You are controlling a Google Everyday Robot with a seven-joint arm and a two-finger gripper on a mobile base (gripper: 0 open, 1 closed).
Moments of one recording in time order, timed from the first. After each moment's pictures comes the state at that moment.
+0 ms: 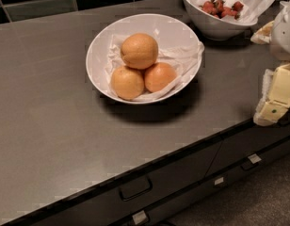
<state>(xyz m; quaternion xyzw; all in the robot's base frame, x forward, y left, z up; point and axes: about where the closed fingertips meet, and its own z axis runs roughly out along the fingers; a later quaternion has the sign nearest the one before) 0.438 -0.217 0.976 -0.60 0.78 -0.03 0.16</state>
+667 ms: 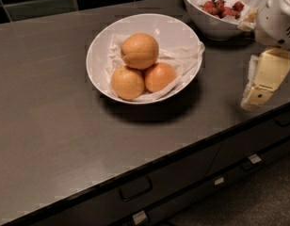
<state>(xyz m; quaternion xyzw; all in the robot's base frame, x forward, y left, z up) 0.462 -0.199 0.990 -0.62 0.76 -0.05 0.17</state>
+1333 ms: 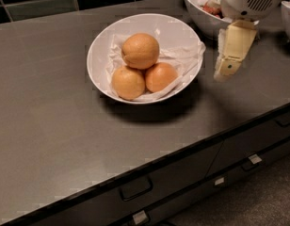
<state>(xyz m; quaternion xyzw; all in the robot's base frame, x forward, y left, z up) 0.518 -0.154 1.010 -0.67 0.72 -0.06 0.18</state>
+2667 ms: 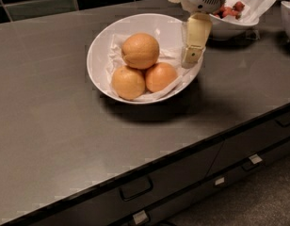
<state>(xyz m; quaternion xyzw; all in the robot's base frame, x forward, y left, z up) 0.570 -0.086 1.003 -0.72 0.66 -0.04 0.21</state>
